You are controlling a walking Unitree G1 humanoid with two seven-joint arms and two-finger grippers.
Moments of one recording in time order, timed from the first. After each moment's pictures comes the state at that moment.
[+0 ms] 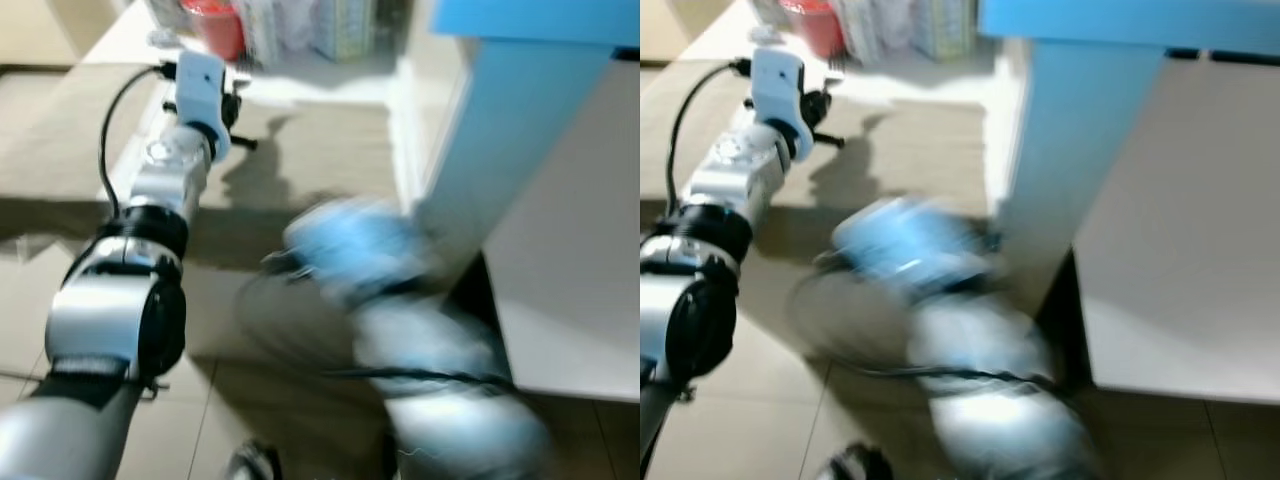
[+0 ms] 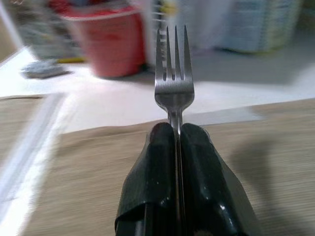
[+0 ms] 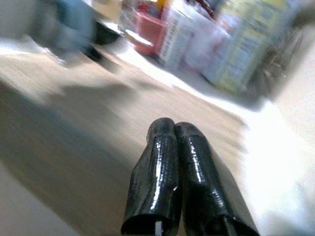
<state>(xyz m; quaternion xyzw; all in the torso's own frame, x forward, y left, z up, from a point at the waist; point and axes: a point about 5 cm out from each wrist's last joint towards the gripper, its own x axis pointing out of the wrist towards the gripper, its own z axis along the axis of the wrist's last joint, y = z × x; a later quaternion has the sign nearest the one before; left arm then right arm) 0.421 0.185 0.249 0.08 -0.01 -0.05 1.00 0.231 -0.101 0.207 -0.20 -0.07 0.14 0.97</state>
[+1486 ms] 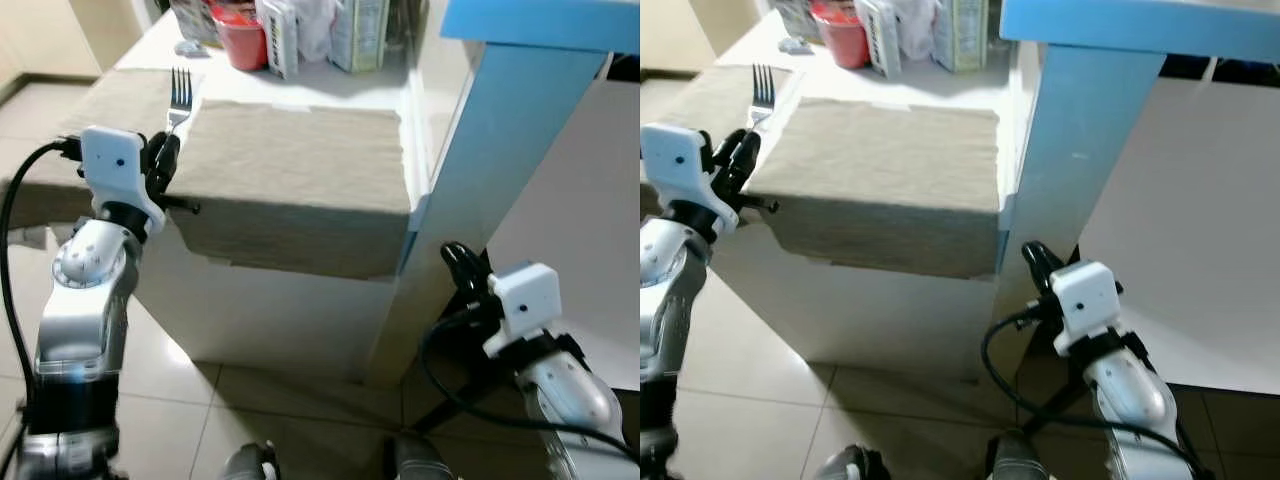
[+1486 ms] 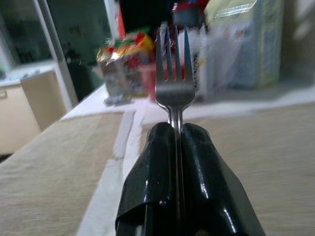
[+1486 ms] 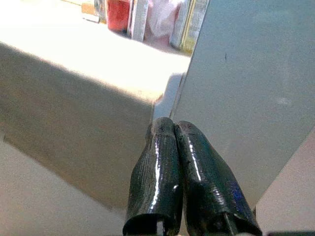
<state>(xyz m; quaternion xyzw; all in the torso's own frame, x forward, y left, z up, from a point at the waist) 0.302 0.214 0.219 0.08 -0.12 -0.05 0.99 0.222 -0.164 0.153 -0.13 -0.08 0.16 0.97</state>
